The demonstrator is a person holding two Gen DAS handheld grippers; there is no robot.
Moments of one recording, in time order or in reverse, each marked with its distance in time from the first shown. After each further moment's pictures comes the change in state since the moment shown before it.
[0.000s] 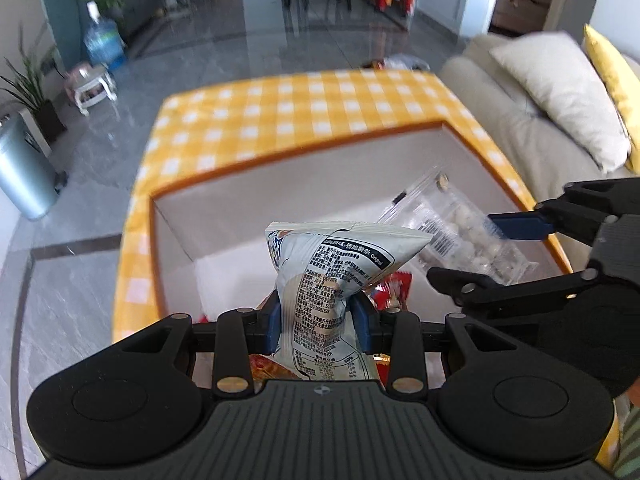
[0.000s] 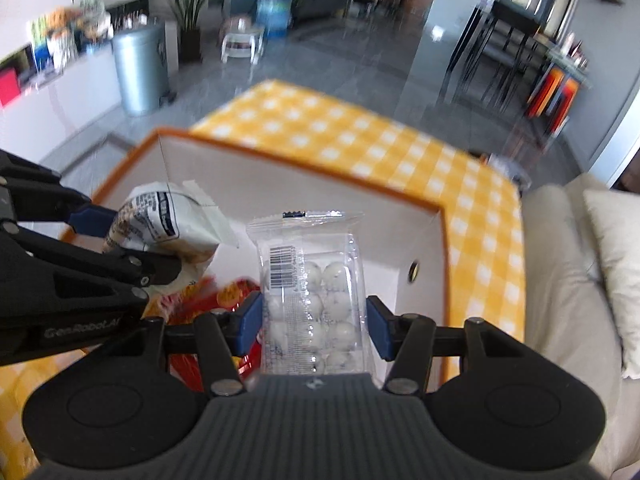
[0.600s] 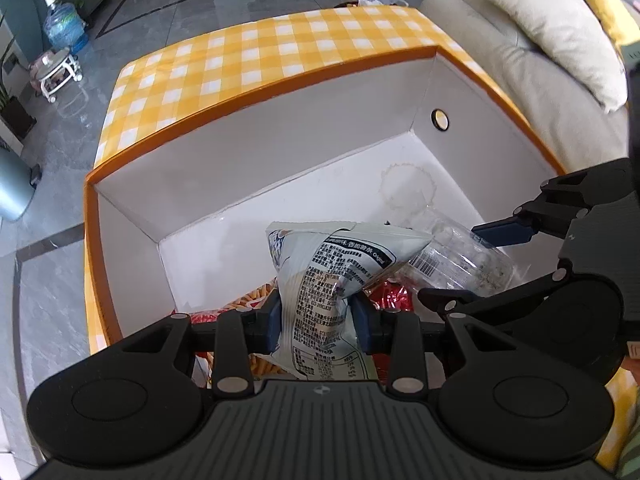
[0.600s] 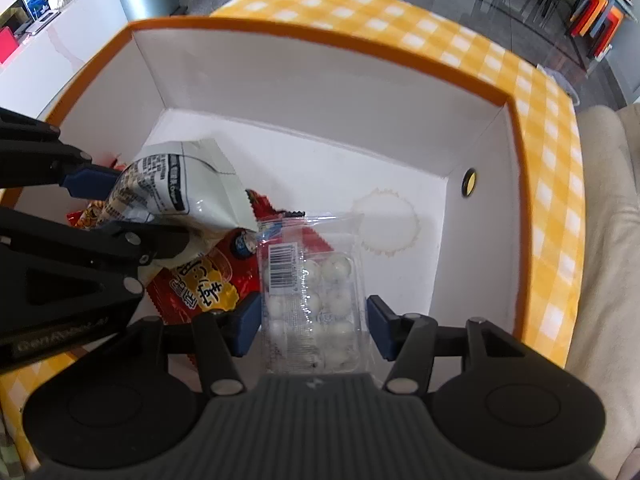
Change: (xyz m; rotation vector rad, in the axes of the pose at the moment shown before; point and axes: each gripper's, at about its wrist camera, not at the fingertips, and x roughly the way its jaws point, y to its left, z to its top) left arm 0.045 -0.010 0.006 0.106 0.150 -0.013; right arm 0.070 -0.006 -0.013 0.022 0.285 0.107
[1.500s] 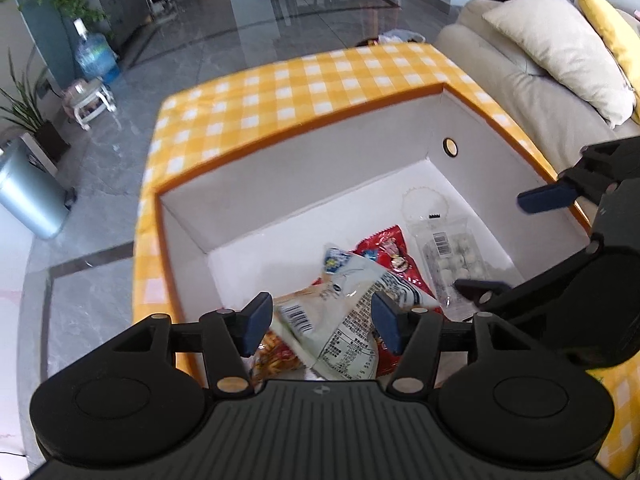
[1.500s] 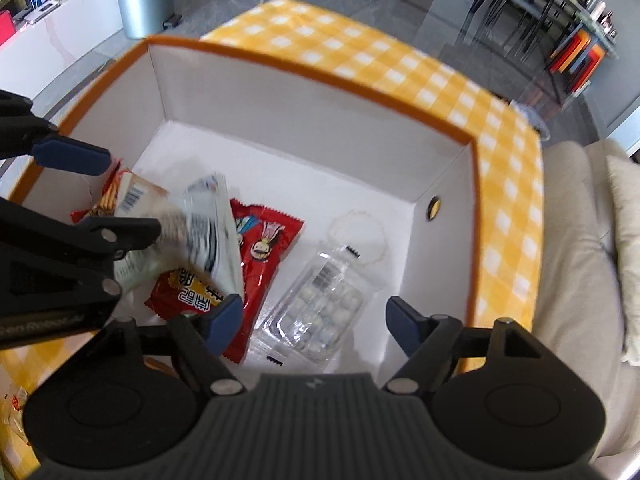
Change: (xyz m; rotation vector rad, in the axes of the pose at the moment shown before) left arm -0.048 0.000 -0.022 -0.003 -0.130 0.101; right arm -0.043 0.014 -0.006 -0.062 -0.088 -0.118
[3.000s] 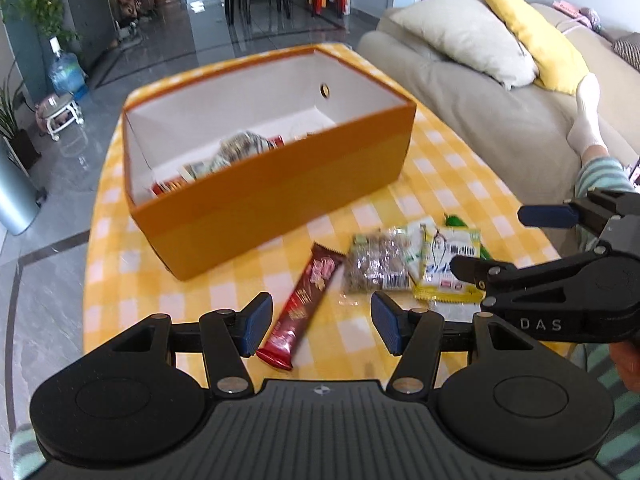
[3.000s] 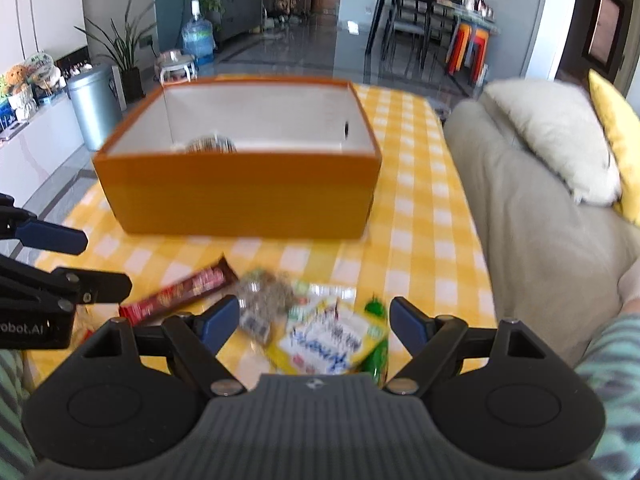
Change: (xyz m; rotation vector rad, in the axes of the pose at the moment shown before) left arm -0.084 -0.071 -0.155 0.038 -0.089 -0.149; right arm -0.108 0.047 -0.222 0.344 -0.264 -0.080
